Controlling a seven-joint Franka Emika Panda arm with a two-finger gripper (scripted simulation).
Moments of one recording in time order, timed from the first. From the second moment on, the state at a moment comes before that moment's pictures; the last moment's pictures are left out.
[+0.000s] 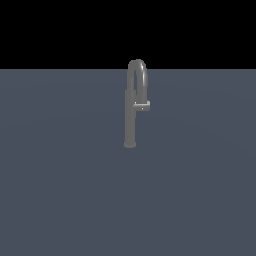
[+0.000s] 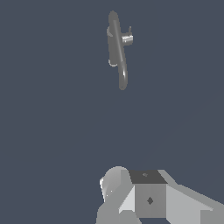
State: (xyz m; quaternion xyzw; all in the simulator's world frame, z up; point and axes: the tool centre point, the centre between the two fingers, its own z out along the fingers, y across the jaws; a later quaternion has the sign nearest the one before) arm -0.260 -0.017 0.493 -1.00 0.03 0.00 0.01
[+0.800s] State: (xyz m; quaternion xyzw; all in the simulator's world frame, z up) arm -0.236 -0.015 0.491 -1.00 0.05 0.03 0.04
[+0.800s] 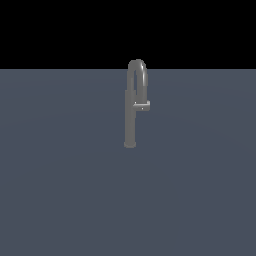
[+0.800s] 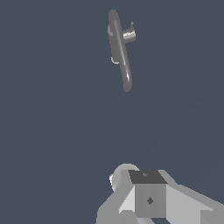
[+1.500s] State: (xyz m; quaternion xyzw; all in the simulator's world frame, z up) arm -0.165 -0.013 0.478 -0.98 0.13 0.13 0.12
